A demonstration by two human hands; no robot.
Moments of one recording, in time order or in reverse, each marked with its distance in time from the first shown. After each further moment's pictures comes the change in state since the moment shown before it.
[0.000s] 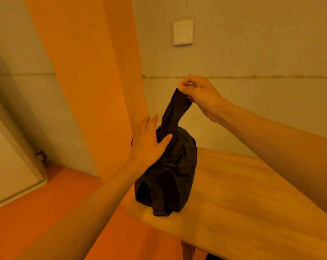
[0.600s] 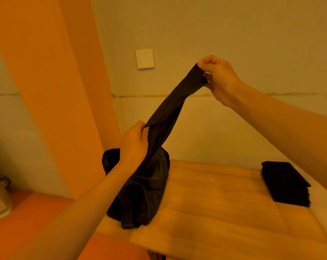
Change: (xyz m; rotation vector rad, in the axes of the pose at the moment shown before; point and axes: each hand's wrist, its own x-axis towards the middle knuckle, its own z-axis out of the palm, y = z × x) left_hand 0.021 0.092 0.021 -0.268 0.214 0.117; right_hand -0.034 -0.078 -0.158 0.177 0.325 -0.021
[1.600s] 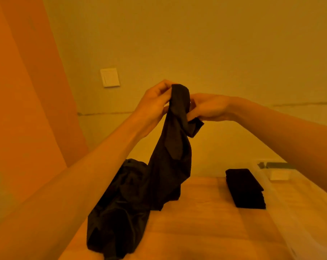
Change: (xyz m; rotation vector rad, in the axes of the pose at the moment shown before) left_hand 0.076 0.213 0.037 -0.926 -0.489 -0.010; right_hand -0.018 -0.032 -0.103 -0.500 -0.610 0.276
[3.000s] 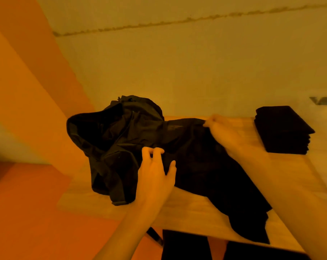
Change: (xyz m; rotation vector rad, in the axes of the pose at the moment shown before) left_hand -0.226 -0.268 -0.027 1.040 0.241 -0.302; right_hand 0.023 0.243 0.178 0.157 0.584 0.503
